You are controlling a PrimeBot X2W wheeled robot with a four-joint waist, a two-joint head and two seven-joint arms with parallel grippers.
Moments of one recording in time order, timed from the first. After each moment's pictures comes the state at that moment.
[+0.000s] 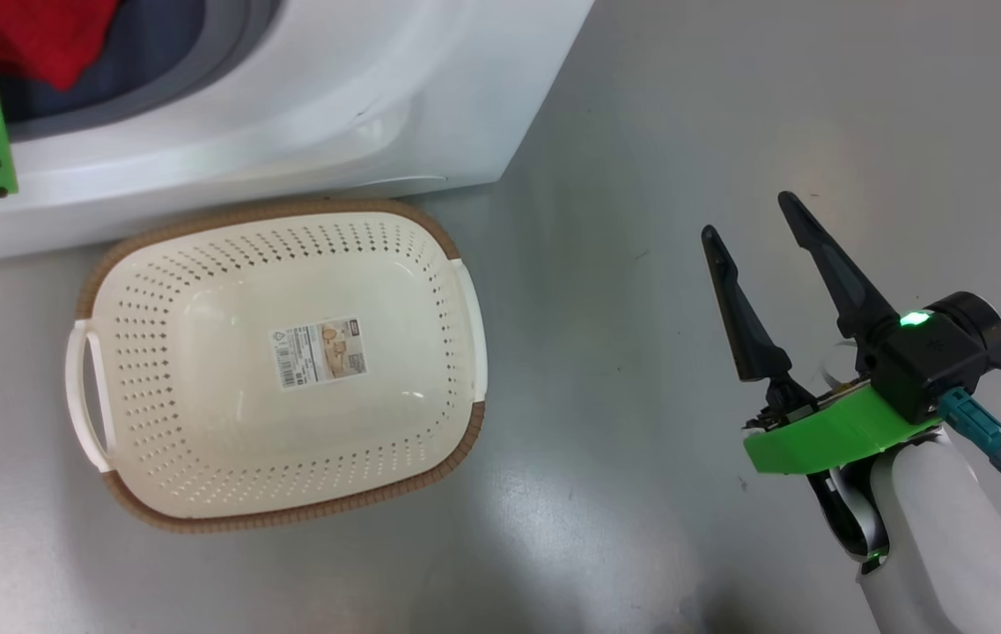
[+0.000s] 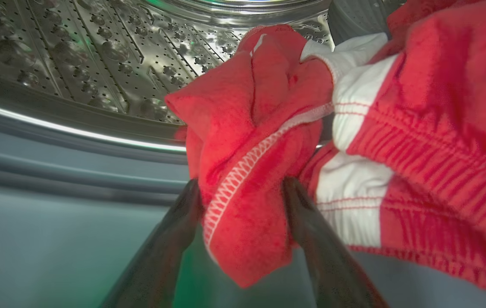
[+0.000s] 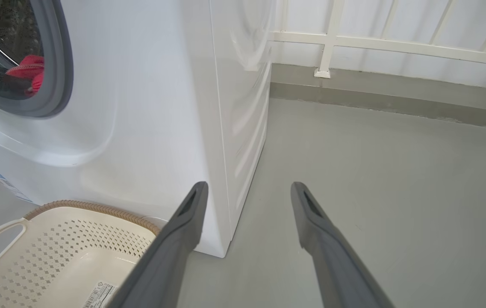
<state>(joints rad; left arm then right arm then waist) -1.24 0.30 -0.13 1.11 -0.04 0.17 0.11 -0.36 -0.09 0.15 0.15 0.18 0.12 -0.26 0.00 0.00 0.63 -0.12</state>
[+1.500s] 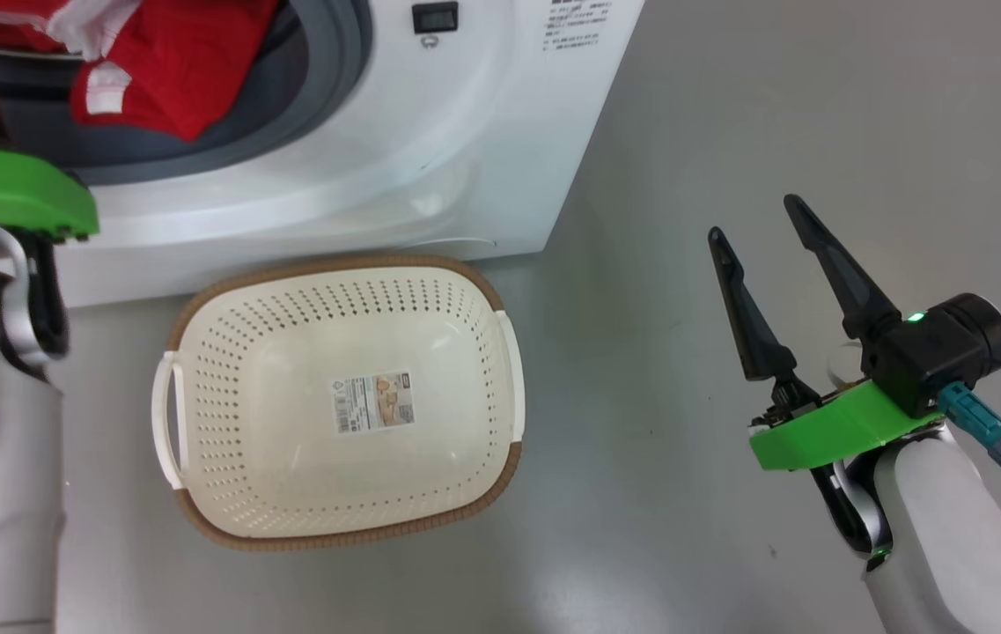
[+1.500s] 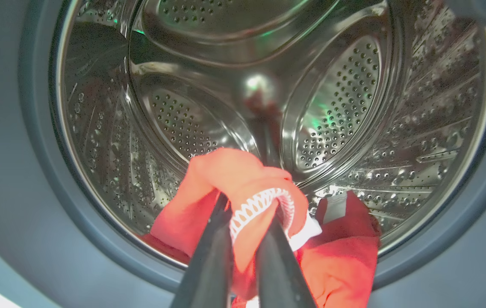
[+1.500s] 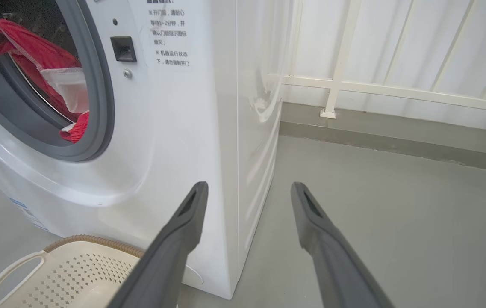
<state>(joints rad) -0.93 0.22 0.03 0.66 -0.26 0.05 -0.25 -0.37 -0.10 0.14 0.18 0.17 0.12 -0.26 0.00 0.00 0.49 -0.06</state>
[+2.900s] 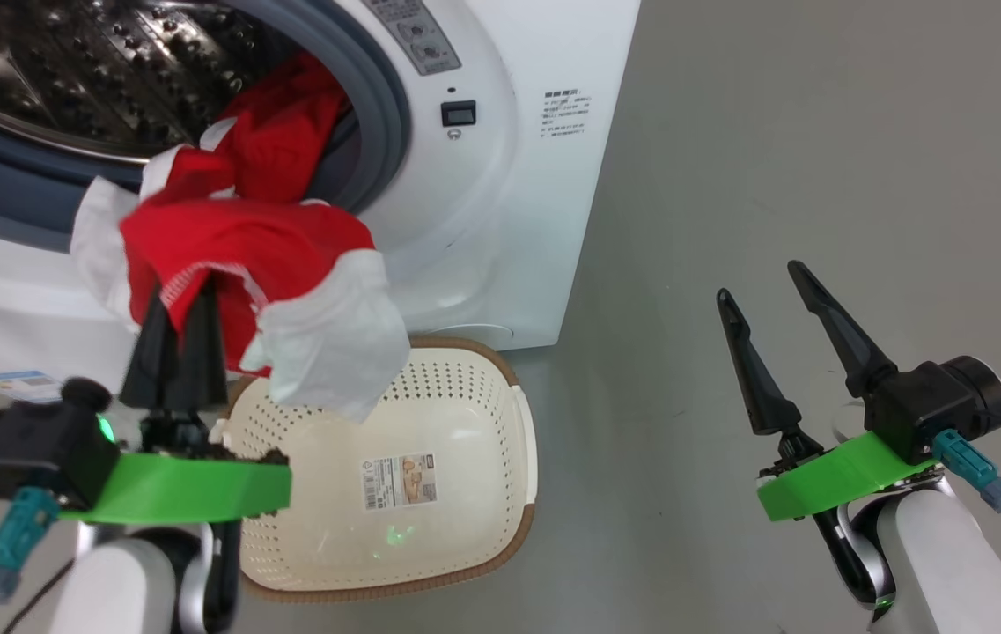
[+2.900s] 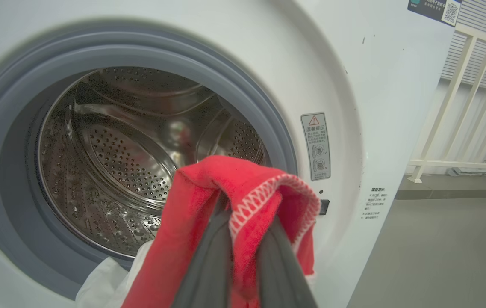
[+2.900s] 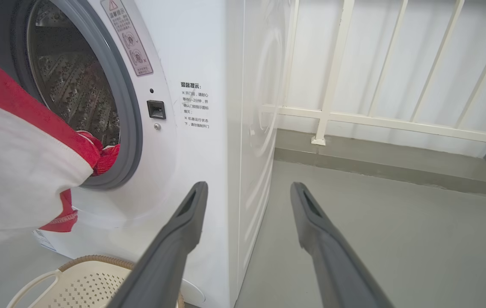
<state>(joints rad) -0.33 0.09 -0.06 -0.04 -0.26 0.04 -0.17 -0.27 -0.10 0.12 0.20 0.18 0.12 -0.26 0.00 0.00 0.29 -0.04</state>
